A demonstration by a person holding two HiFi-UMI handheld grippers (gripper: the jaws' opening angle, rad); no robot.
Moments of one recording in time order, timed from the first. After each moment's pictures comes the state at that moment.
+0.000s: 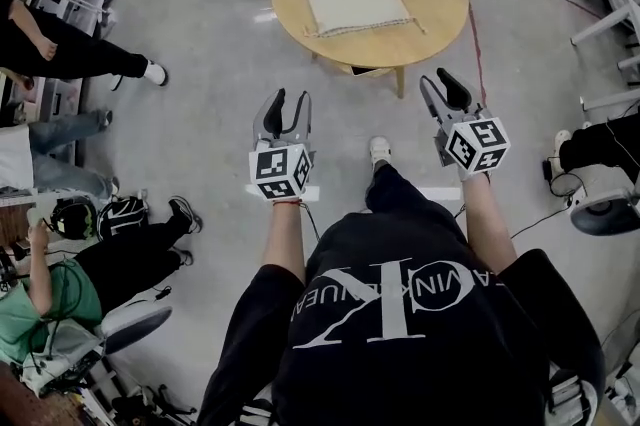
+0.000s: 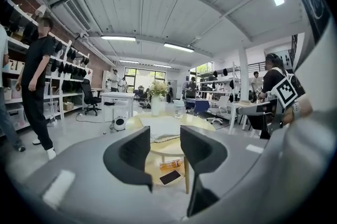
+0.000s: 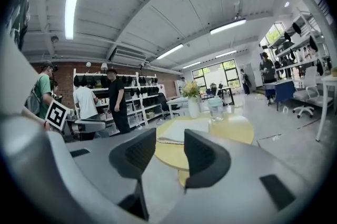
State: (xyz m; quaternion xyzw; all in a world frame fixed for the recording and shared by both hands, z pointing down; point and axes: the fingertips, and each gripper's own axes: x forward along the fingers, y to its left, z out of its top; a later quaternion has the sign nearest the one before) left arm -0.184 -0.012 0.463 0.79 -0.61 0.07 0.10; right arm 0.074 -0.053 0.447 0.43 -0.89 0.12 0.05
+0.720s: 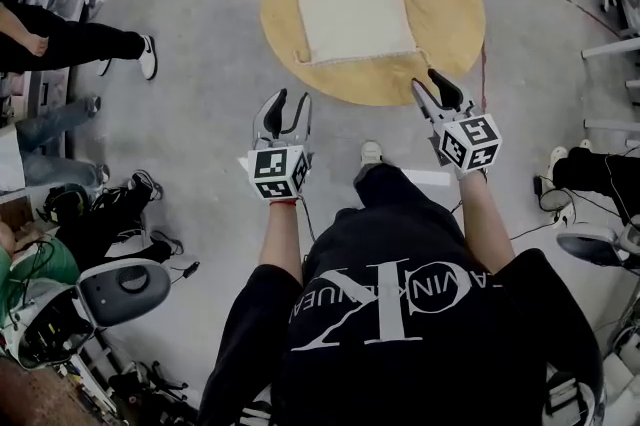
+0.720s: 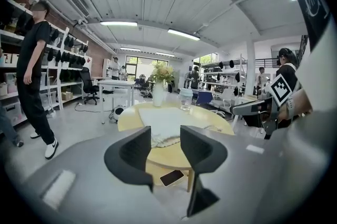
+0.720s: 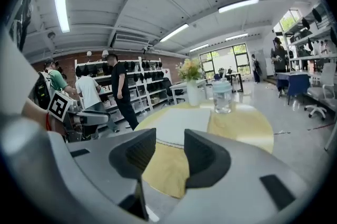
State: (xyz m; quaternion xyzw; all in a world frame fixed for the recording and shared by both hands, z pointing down) left arm -0.163 -0.126 0.515 0.78 -0.60 0.11 0.15; right arm 0.070 -0.183 0.505 0.37 -0.90 0.15 0.13
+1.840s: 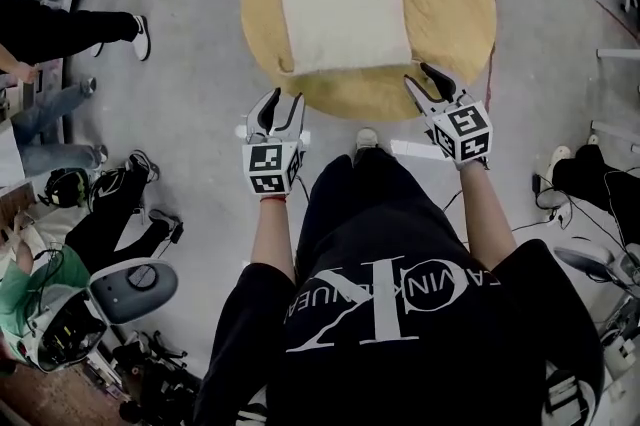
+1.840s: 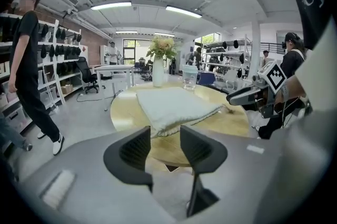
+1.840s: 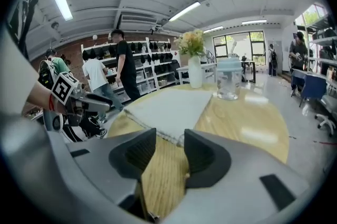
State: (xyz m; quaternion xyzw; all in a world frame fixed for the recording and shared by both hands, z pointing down) left arm -0.153 -0.177 0.577 0.75 -0.59 0.21 0.20; right arm 0.070 -0.249 0.575 0.30 -0.91 0.16 0.23
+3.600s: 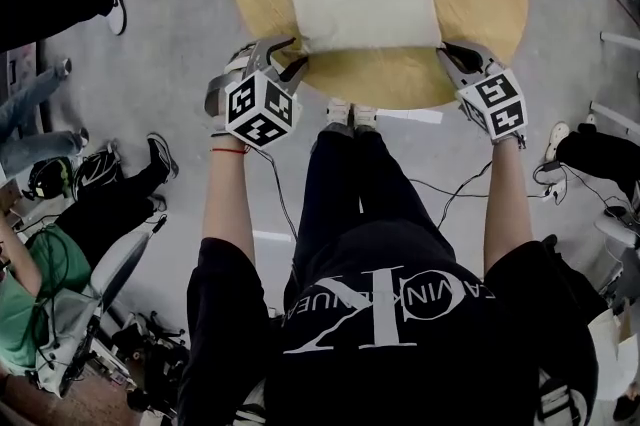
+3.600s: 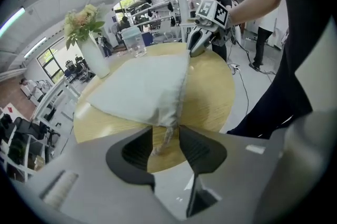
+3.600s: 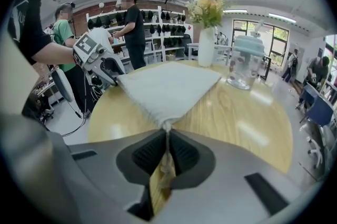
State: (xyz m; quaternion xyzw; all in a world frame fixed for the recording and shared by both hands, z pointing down) left arm -0.153 -0.207 0.638 0.82 -0.27 0.50 0.05; right arm 0.075 -0.262 0.626 0.23 -0.88 0.13 0.39
